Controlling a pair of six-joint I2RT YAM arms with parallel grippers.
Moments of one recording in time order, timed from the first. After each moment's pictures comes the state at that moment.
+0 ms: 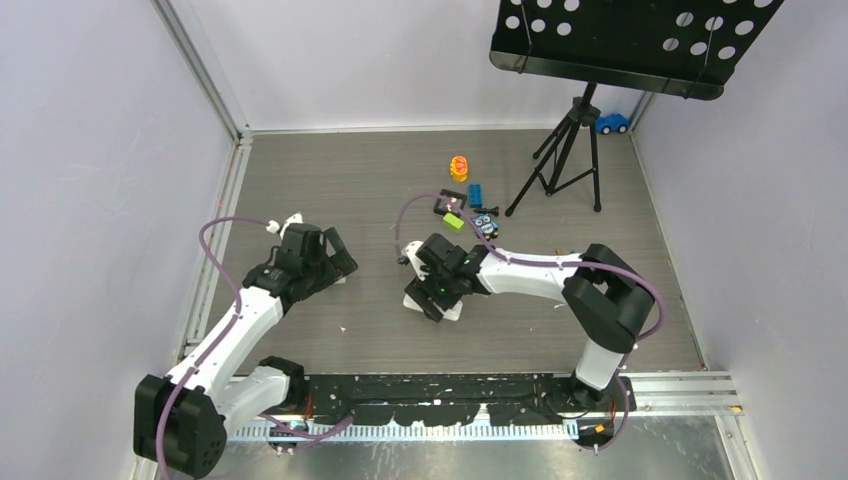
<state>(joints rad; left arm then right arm) -0.32 0.99 0.66 -0.52 -0.11 -0.76 0.93 1.72 1.01 -0.38 -0.08 0.04</state>
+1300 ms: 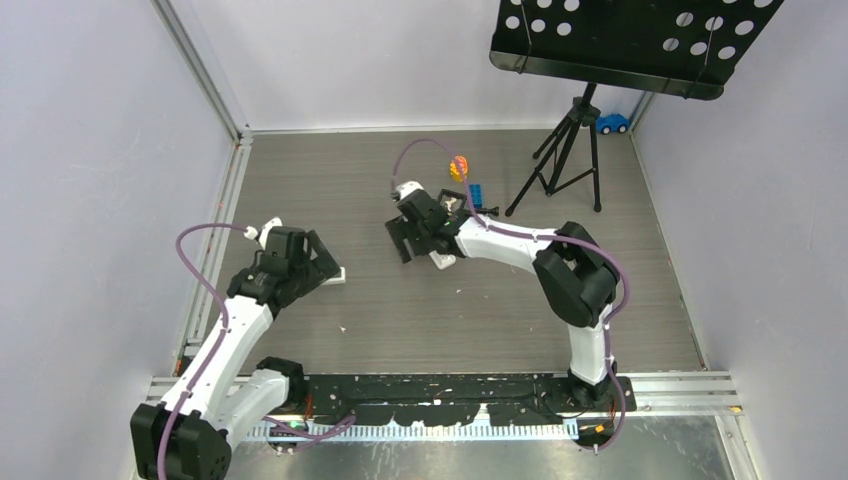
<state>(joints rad) -0.22 0.90 0.67 -0.67 -0.16 -0.76 0.82 1.97 1.38 -0.31 0.24 0.26</state>
